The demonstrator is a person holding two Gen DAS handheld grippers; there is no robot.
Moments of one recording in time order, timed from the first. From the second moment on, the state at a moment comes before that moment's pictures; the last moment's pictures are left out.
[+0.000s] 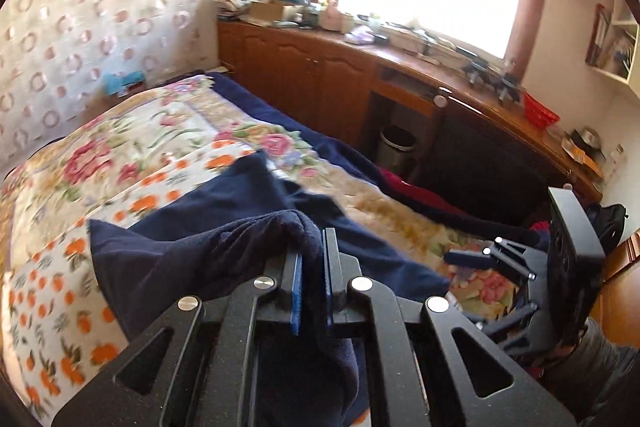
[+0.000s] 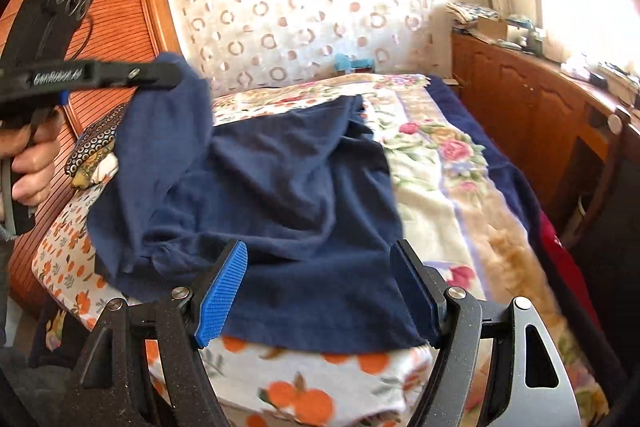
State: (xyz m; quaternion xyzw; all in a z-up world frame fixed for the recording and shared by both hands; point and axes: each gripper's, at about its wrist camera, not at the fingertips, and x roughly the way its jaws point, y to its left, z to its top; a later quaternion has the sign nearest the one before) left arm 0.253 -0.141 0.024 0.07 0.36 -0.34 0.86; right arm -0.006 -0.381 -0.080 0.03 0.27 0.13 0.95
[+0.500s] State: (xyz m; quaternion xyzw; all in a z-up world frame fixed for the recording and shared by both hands) left arm 0.251 -0.117 0.028 0.07 0.34 -0.32 0.88; right arm -0.003 -0.391 -0.072 0.04 0.27 0.12 0.96
